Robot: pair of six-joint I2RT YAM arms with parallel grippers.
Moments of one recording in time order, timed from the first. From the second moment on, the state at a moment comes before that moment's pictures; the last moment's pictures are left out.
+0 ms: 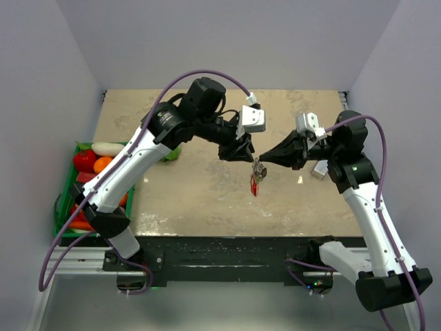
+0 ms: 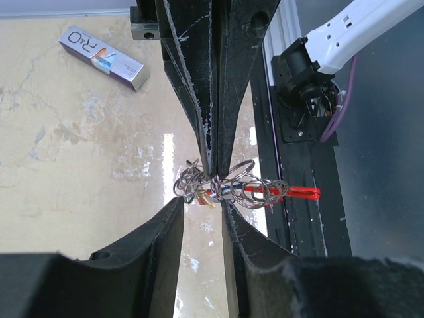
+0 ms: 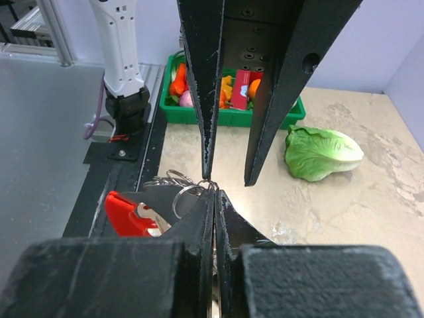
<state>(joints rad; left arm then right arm) -0.85 1.68 2.09 -1.04 0.68 0.41 0.20 1.00 1.13 -0.24 -1.36 -0.21</state>
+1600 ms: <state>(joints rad) -0.87 1.68 2.09 -1.04 0.71 0.42 0.19 1.02 1.18 -0.15 -1.36 -0.11</state>
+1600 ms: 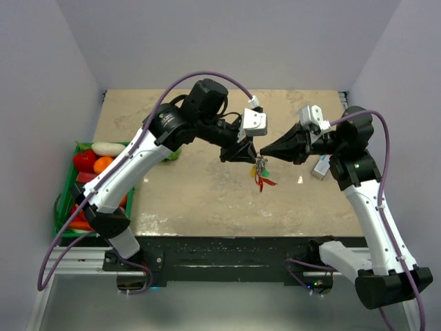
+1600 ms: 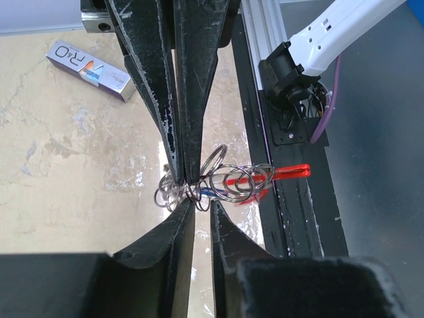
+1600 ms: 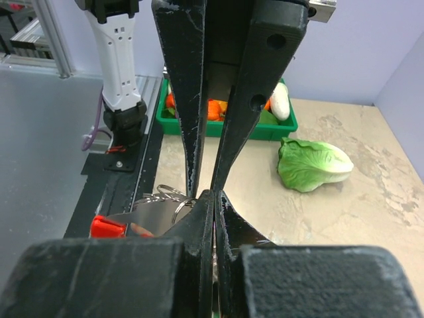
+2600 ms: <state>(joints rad) -0.87 1.68 2.09 -1.01 0.68 0.38 0.19 1.02 1.15 -0.17 -1.38 -0.16</state>
